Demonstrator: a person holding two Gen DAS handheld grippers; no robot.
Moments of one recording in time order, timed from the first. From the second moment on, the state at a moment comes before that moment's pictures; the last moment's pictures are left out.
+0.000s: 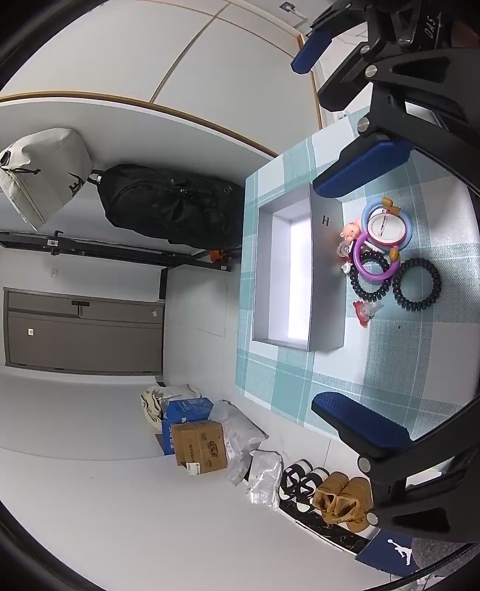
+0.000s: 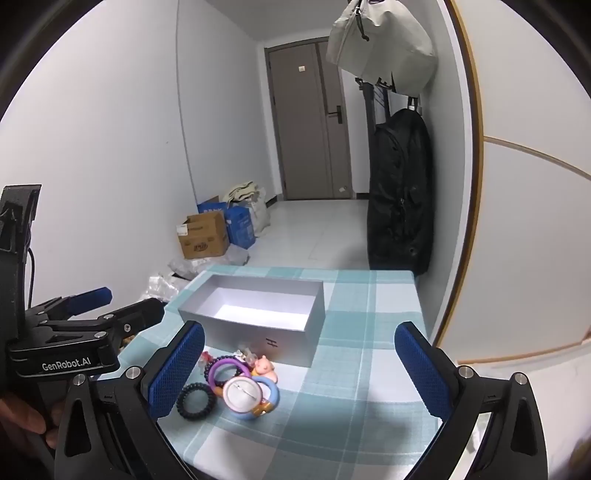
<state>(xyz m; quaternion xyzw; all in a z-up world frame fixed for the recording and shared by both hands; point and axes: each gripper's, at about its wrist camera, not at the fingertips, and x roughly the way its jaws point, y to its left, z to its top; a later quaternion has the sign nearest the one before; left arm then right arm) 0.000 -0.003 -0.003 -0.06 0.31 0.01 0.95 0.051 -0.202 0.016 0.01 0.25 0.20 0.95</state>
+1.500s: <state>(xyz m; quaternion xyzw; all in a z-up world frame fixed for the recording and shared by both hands) 0.001 0.000 -0.005 -0.06 0.32 0.01 0.95 0.052 -0.208 0.017 0.02 0.25 0.20 0.95</state>
